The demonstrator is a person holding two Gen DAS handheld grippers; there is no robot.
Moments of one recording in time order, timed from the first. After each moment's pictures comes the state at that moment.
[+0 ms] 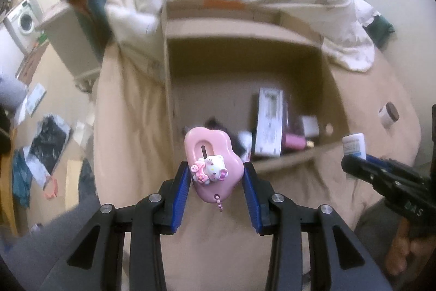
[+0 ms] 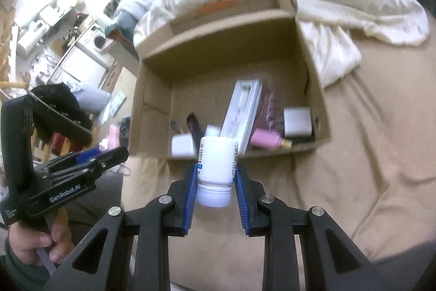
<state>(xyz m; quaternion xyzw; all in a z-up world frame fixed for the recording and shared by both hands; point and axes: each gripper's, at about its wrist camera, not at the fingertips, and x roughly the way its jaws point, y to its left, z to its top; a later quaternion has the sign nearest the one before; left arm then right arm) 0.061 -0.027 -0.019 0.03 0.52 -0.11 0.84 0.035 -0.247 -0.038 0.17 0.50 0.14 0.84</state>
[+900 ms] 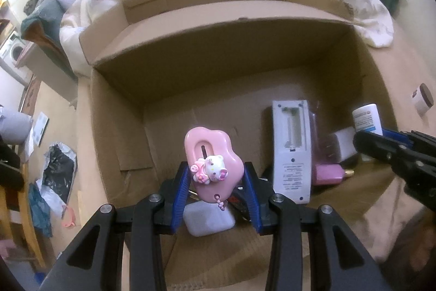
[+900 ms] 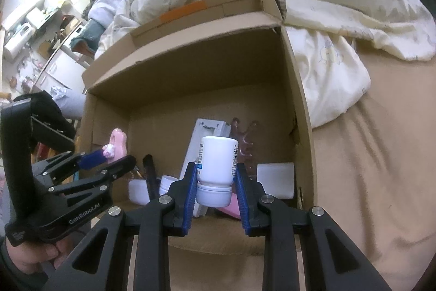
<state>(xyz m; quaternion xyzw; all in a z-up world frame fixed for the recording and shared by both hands) 0.143 -0.084 -0.096 0.12 0.55 -0.10 0.82 0.122 -0.259 -0.096 0.16 0.52 0.11 0.83</state>
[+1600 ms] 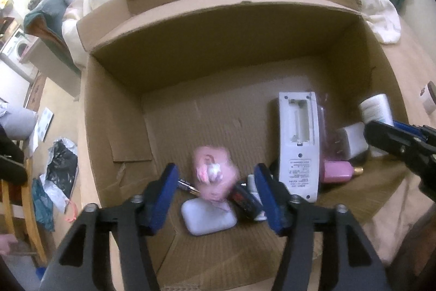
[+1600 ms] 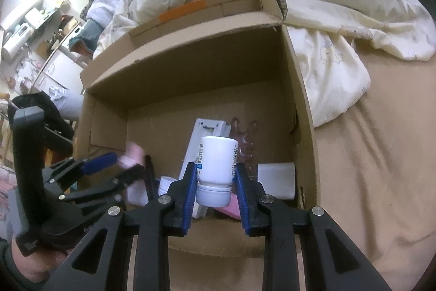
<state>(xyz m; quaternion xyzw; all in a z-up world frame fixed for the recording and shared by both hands) 0.141 -0.087 -0.107 0.12 0.55 -0.08 0.83 0.122 -0.256 -0.093 0.16 0.51 0.11 0.84</state>
